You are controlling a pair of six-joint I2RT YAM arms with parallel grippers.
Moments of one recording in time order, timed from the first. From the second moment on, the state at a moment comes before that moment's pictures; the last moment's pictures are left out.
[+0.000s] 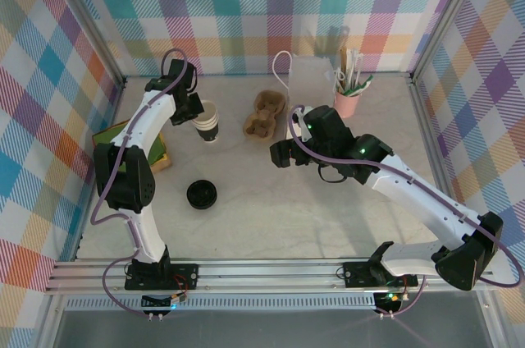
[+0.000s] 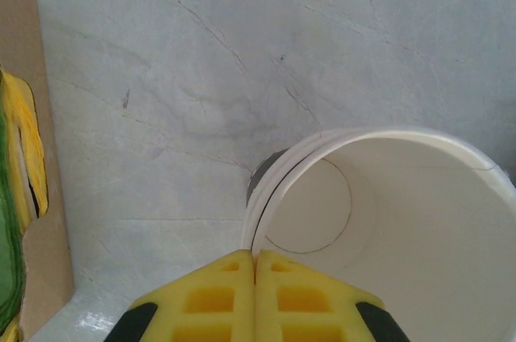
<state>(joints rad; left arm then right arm) -0.16 1.89 1.71 -0.93 -0.13 -0.53 0.78 1.26 1.27 -0.75 0.04 0.38</state>
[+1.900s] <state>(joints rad) -0.16 1.80 1.67 -0.92 -0.03 -0.55 0.78 1.20 1.23 -0.73 0.07 0.41</state>
